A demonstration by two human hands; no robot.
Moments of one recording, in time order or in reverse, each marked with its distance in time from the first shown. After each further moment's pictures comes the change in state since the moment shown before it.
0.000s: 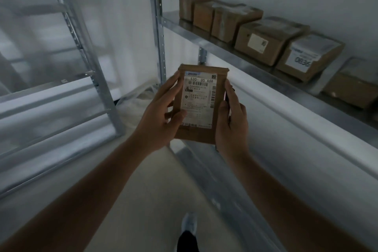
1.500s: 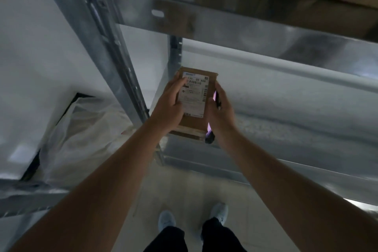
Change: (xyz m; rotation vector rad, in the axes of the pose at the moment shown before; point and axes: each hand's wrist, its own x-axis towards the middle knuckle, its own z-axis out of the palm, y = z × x) left_hand 0.410 -0.539 0.063 -0.255 -0.728 -0.158; right_hand 0.369 0.264 0.388 -0.070 0.428 0.757
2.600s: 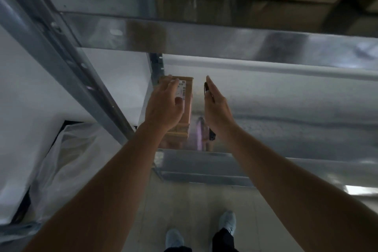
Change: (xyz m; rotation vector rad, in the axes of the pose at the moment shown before) left_hand 0.045 0.017 0.015 0.541 0.094 0.150; right_hand 0.030 -0.003 -0.025 -0.069 0.056 -0.034
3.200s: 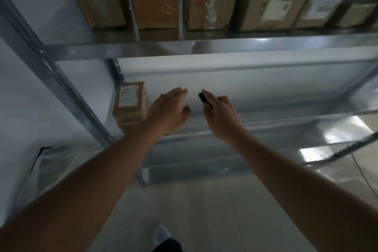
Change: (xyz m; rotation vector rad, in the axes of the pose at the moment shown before) left_hand -0.126 0.216 -0.047 0.168 -0.309 0.297; right_hand -0.193 0.002 -0.214 -0.510 0.123 -0.116
